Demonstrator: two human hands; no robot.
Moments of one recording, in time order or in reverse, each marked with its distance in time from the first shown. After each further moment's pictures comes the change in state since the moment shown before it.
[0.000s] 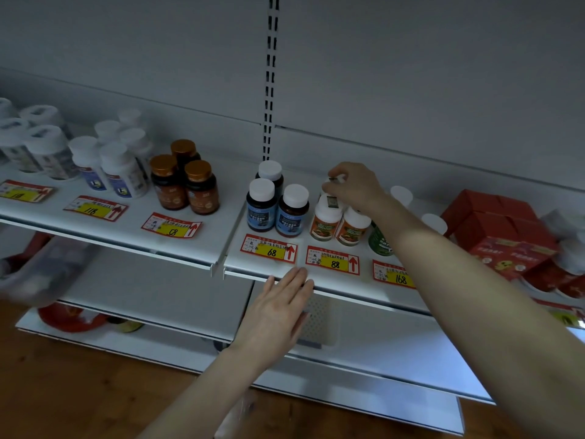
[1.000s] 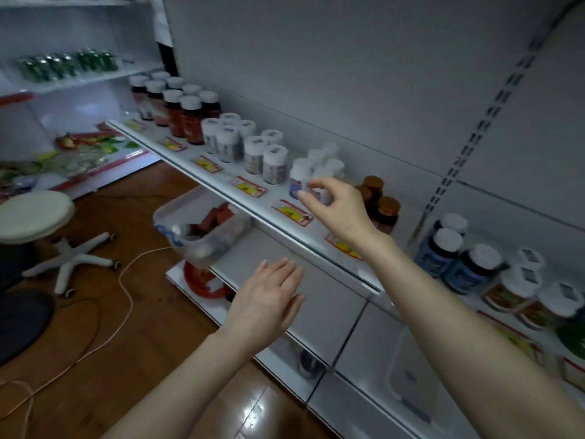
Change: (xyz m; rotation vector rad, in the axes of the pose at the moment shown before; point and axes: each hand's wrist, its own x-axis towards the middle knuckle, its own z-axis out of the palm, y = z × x) left_hand -0.128 -0.133 -0.157 0.234 0.096 -0.401; right_hand -0.060 -0.250 0.164 0.244 -0.061 -0.650
